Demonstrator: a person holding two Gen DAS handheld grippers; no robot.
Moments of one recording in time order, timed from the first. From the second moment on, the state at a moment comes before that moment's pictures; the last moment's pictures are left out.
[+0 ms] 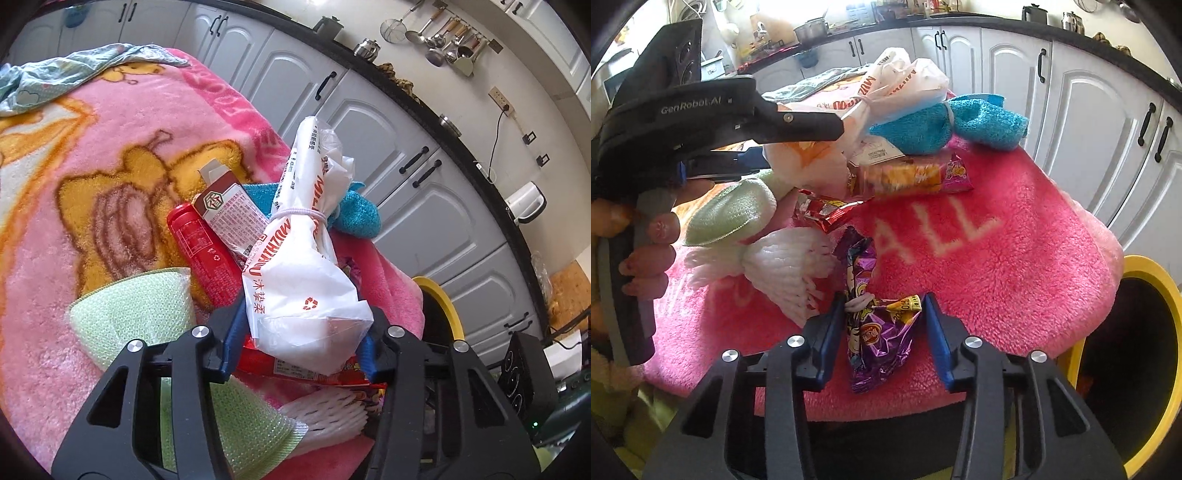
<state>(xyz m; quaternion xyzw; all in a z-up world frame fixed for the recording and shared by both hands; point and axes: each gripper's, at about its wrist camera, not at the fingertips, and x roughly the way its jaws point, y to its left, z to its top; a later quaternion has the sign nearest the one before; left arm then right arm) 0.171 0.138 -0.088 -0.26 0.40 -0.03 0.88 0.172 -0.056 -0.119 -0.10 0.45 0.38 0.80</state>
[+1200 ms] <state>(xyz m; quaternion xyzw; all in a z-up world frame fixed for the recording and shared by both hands) 0.147 0.094 -0.027 -0.20 0.34 -0.07 0.92 0.191 -0.128 -0.044 -0.03 0.39 0.32 0.86</state>
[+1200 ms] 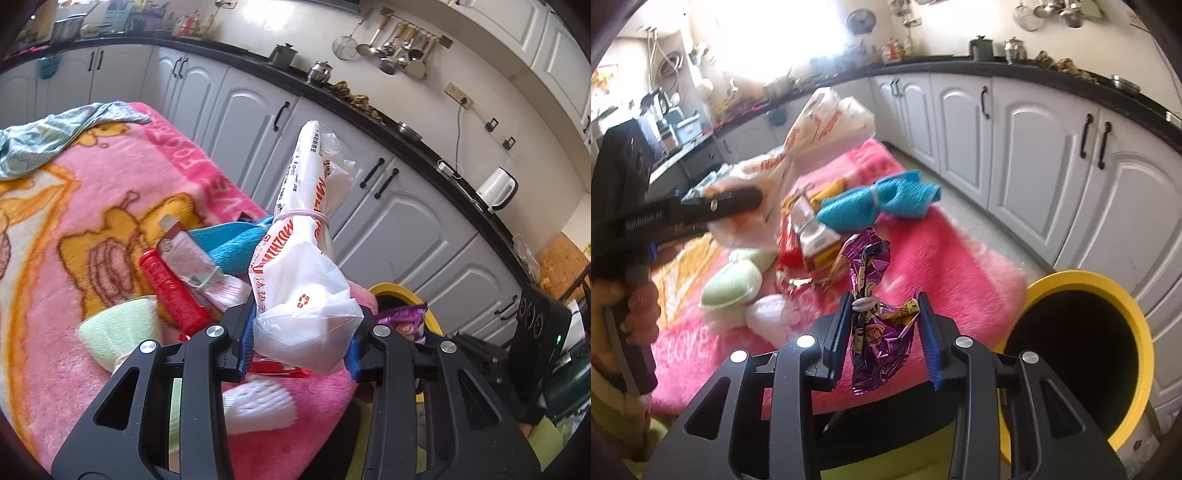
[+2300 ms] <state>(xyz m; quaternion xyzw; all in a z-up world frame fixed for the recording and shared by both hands) 0.172 -0.034 -0.016 -0.12 0.35 -0.17 0.91 0.198 -0.285 0.008 0.07 0.31 0.19 0.93</state>
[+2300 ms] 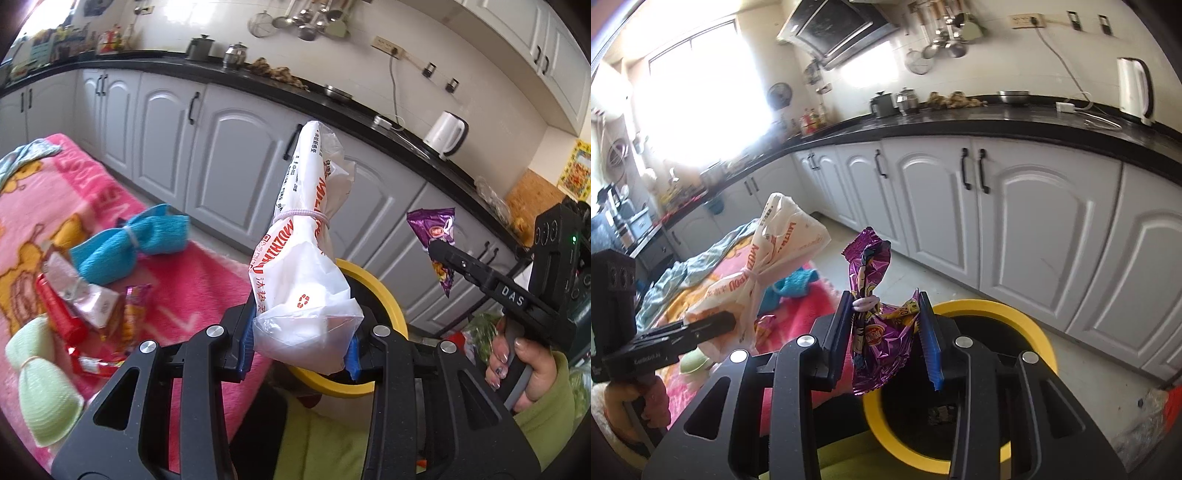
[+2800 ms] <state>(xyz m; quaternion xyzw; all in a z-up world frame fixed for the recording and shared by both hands) 0.187 -0.087 -0.024 -0.08 0.36 -0.20 0.91 0.194 -0.329 0.011 0.09 0.29 0.14 0.94</state>
